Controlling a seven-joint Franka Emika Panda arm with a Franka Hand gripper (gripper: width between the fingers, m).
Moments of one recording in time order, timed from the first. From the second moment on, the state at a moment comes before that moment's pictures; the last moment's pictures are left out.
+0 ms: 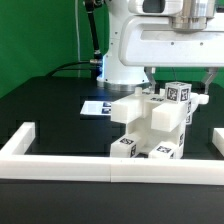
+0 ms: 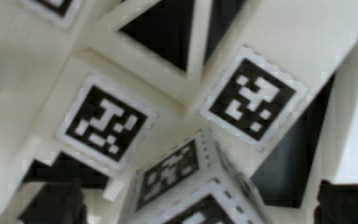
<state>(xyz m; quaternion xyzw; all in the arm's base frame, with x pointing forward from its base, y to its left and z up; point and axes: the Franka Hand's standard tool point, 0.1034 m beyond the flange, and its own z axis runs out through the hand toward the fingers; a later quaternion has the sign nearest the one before) 0.576 0.054 0.112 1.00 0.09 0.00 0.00</state>
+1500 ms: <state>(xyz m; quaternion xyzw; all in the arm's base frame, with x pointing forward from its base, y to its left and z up) 0.576 0.048 0.111 1.00 0.06 0.00 0.01</state>
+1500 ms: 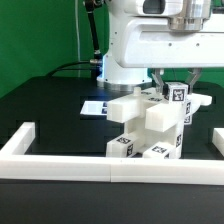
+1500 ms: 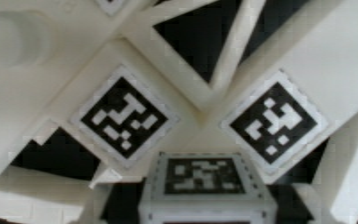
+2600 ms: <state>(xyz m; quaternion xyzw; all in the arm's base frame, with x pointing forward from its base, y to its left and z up) 0.575 0.052 0.111 0.95 -0.30 0.00 0.00</state>
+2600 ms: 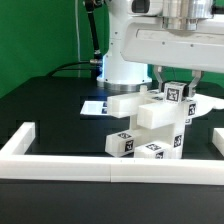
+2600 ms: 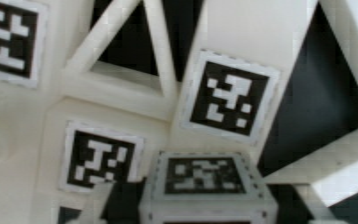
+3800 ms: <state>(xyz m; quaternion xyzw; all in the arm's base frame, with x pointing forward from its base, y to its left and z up) 0.580 0.055 0.110 1.00 -0.03 0.01 0.00</state>
